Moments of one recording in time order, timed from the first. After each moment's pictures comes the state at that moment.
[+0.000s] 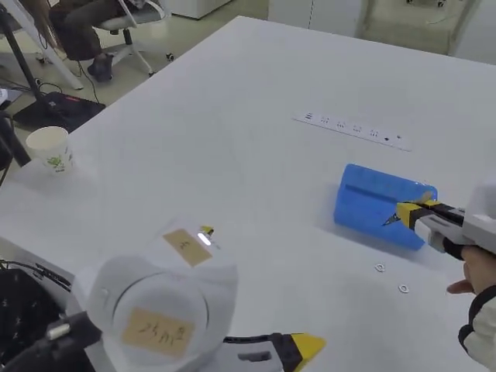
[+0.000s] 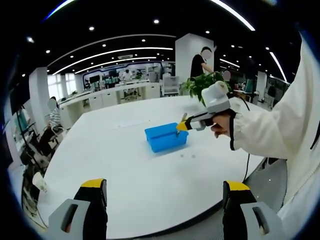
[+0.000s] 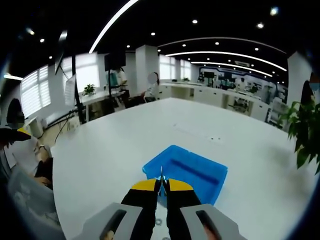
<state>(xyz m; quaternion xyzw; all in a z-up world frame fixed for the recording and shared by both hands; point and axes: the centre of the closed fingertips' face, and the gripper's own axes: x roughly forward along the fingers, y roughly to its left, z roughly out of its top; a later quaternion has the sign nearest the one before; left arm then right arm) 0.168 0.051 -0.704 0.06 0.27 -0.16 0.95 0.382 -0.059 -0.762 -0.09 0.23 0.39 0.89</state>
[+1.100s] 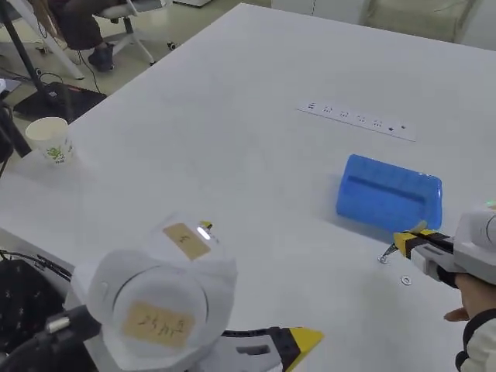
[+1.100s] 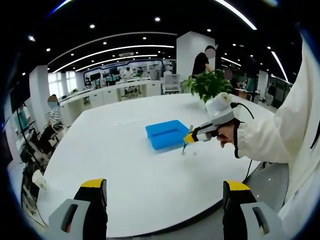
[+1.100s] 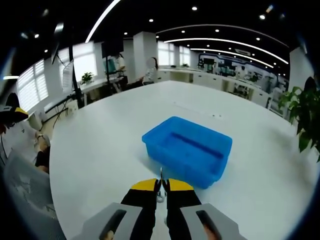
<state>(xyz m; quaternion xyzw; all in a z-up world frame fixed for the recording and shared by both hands) 0.169 0.054 -0.711 0.05 0.28 -0.16 0.95 0.362 -0.075 -0.811 -0.11 0.29 0.38 0.87</state>
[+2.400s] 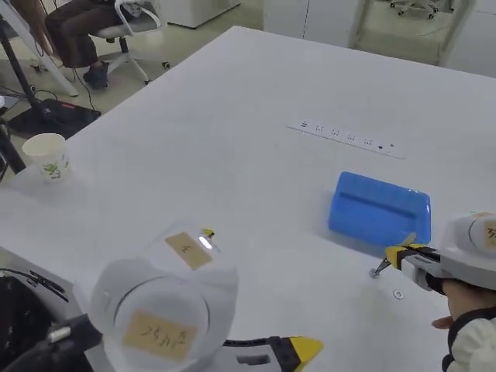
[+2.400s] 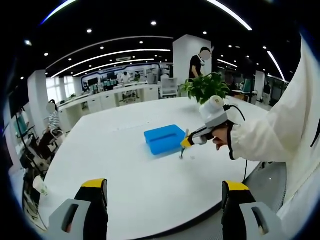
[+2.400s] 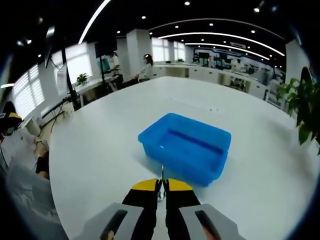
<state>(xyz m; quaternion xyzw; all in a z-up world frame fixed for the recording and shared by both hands) 0.168 0.050 -0.699 0.06 0.26 -0.17 0.95 0.365 -0.075 -0.809 -0.09 0.31 0.36 0.87</state>
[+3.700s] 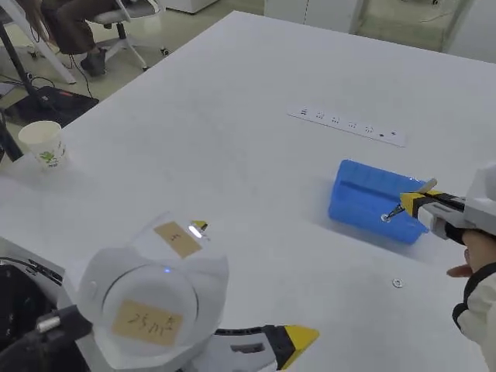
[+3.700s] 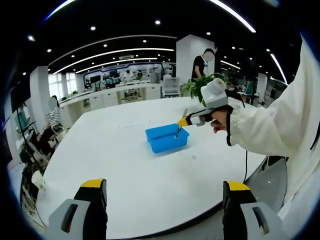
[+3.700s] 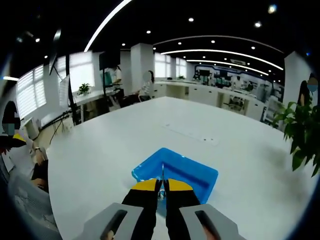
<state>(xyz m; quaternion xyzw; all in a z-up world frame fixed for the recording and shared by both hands) 0.169 0.053 -0.705 0.05 0.27 -0.16 0.95 0.407 -0.069 -0.751 -0.09 0.24 0.37 0.90</state>
